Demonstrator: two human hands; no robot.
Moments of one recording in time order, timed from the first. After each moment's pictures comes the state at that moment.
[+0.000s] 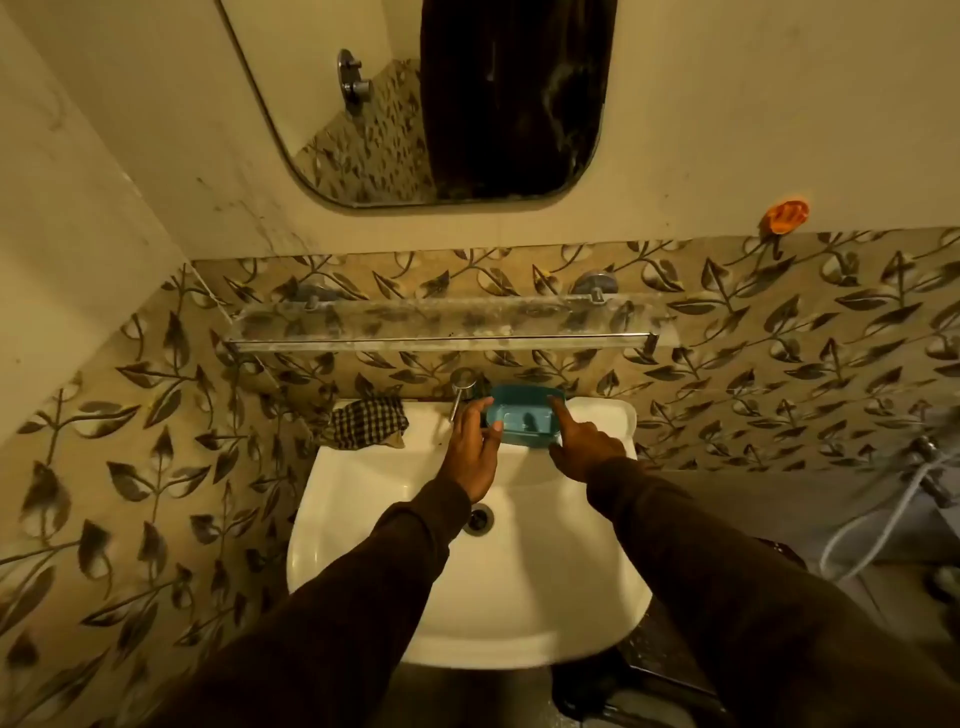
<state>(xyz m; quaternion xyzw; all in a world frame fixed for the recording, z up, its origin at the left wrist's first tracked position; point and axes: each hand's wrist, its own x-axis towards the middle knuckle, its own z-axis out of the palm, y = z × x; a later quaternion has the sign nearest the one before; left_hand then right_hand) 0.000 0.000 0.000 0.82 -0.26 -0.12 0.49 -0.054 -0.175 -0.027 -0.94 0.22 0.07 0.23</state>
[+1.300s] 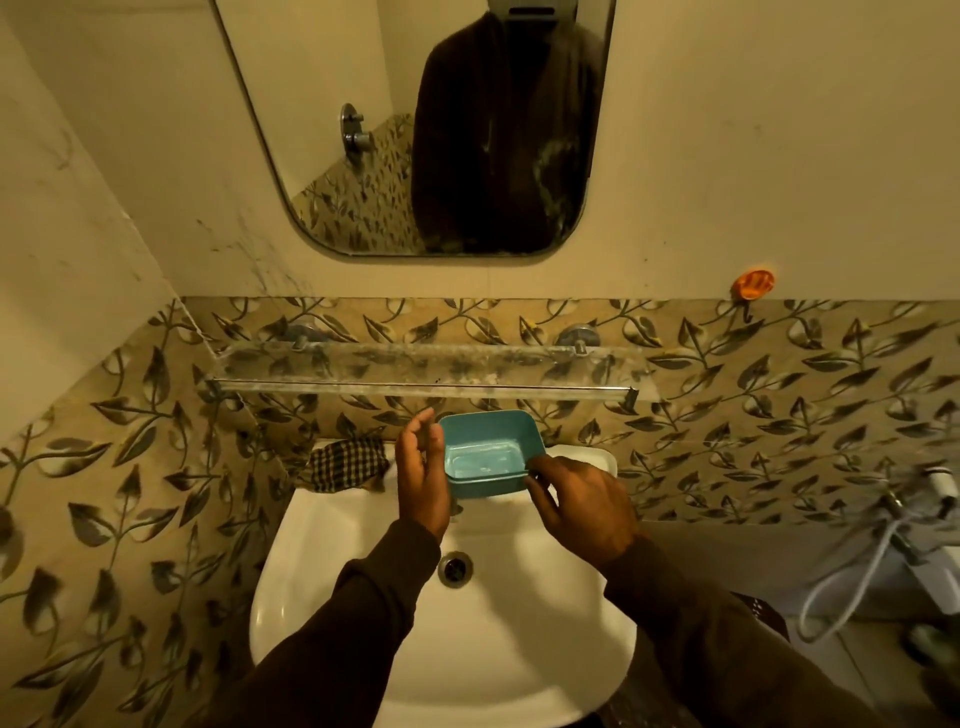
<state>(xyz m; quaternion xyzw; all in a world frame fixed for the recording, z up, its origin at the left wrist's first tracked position) 0.006 0.003 0.031 0.67 -0.10 -0.04 0.74 -0.108 -0.157 0.046 -0.96 0.05 -0.23 0.12</state>
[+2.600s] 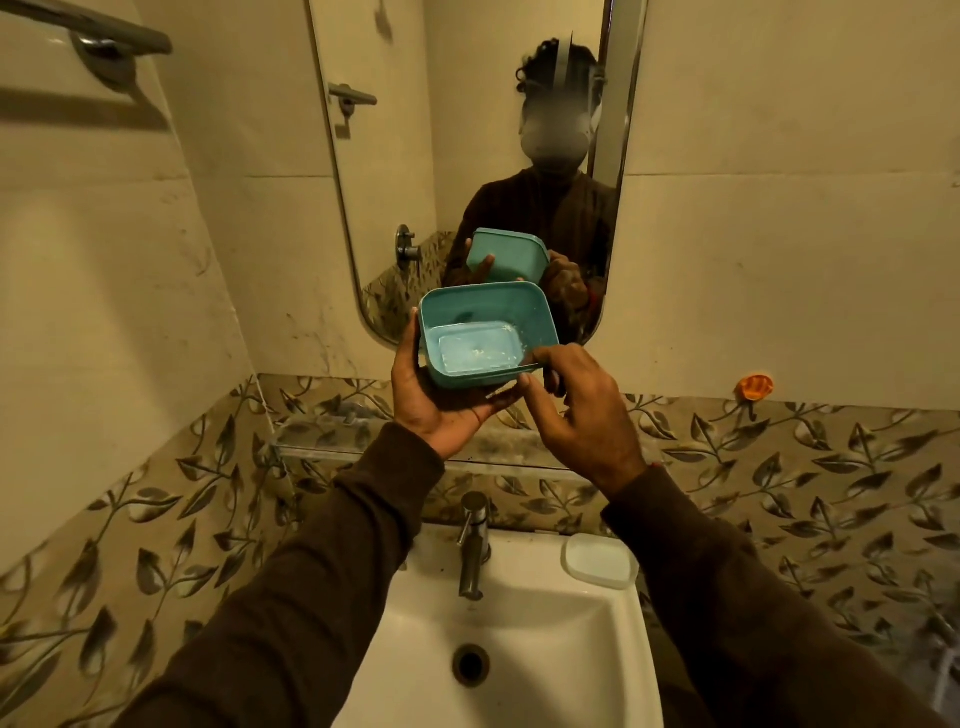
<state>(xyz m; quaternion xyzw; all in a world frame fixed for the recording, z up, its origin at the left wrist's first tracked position) 0.047 0.007 0.239 0.28 -0.25 -0.33 0.87 -0.059 -0.131 0.239 -0.85 -0.07 -0.45 0.26</state>
